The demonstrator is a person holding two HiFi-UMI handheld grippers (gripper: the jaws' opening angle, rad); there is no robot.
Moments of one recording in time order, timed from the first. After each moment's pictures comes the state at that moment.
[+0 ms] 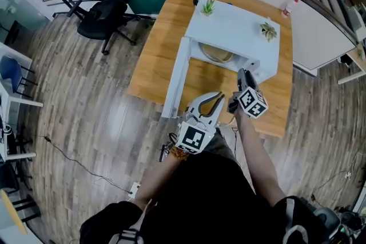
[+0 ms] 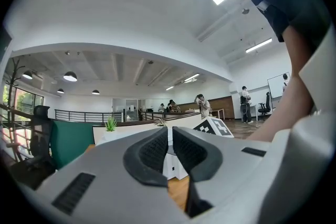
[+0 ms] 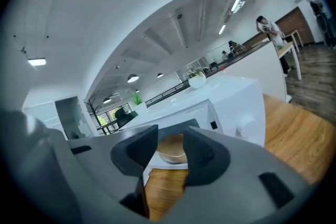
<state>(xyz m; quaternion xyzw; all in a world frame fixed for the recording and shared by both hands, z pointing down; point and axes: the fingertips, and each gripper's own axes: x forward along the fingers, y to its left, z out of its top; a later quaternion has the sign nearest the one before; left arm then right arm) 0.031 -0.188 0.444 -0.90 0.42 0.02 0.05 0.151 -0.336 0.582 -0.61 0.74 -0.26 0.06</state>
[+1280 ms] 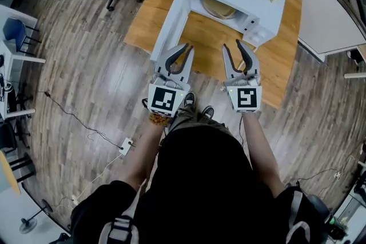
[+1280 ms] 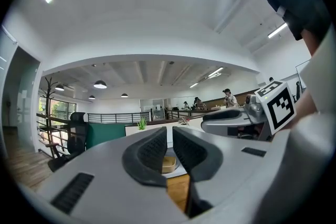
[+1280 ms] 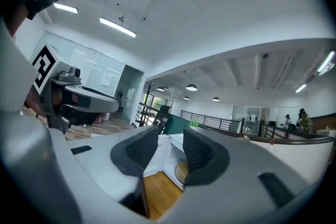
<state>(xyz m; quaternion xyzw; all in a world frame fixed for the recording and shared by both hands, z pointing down) -0.022 -0.145 0.421 -0.82 0.57 0.02 0.06 0.080 -0.188 0.443 -0.42 0.90 0.11 -0.04</state>
